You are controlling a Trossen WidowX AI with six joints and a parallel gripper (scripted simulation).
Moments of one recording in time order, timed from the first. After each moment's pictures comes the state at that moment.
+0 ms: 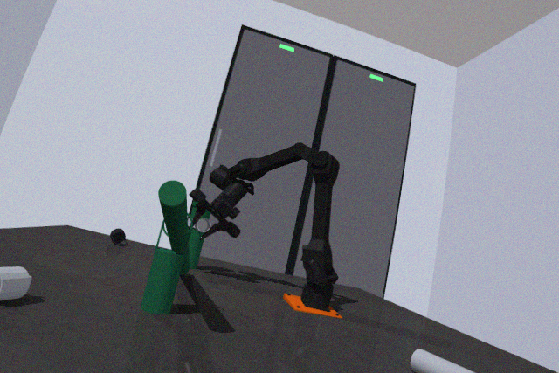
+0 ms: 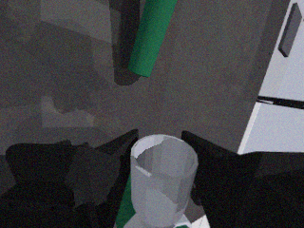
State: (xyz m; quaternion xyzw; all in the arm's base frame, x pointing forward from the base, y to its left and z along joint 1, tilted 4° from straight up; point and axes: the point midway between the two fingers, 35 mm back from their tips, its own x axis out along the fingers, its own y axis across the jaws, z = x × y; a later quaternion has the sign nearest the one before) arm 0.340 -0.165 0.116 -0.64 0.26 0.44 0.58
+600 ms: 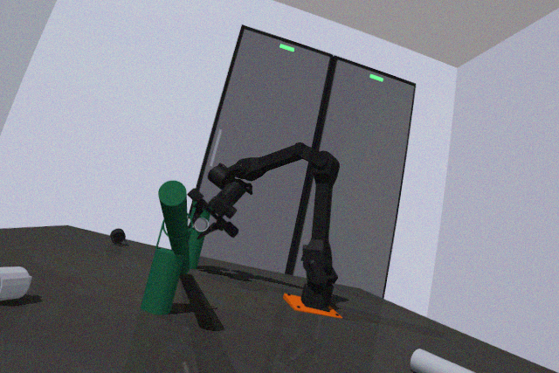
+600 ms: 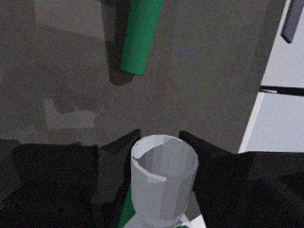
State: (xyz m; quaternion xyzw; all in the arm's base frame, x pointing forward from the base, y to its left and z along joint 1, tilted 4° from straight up) arm 0.346 -0.163 0.115 -0.63 0.28 0.42 0.59
